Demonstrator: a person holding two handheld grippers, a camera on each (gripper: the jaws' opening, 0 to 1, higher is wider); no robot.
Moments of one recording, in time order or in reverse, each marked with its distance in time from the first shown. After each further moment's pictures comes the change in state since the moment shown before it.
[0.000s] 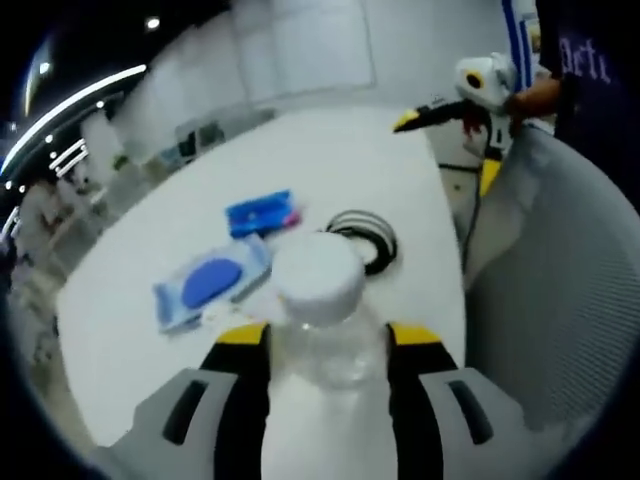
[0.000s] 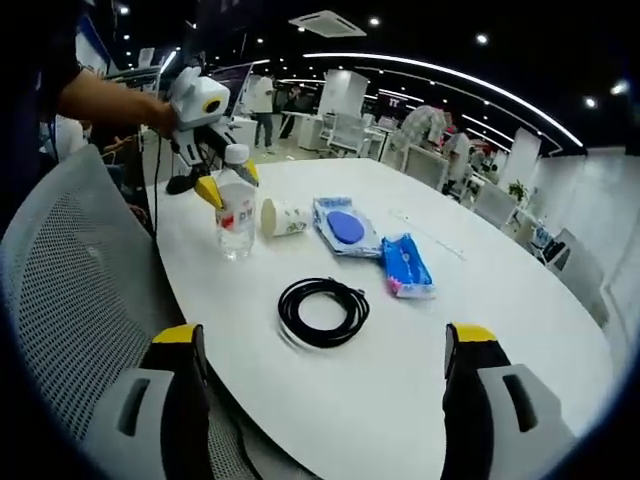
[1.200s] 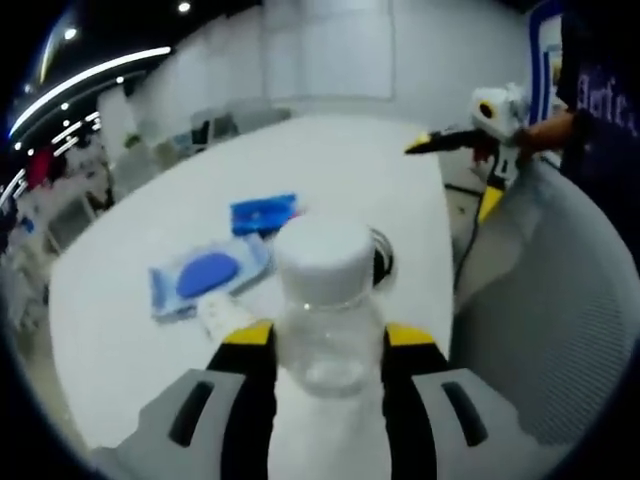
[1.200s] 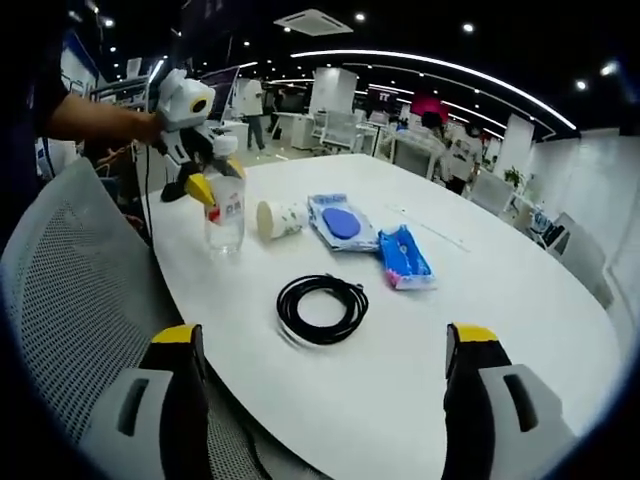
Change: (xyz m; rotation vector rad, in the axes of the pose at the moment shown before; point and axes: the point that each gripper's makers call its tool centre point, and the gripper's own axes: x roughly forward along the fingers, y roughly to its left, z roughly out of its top) left arm -0.010 -0.008 0.016 -0.062 -0.009 -0.020; right arm 0.000 -0.003 -0.003 0.058 0.004 -0.006
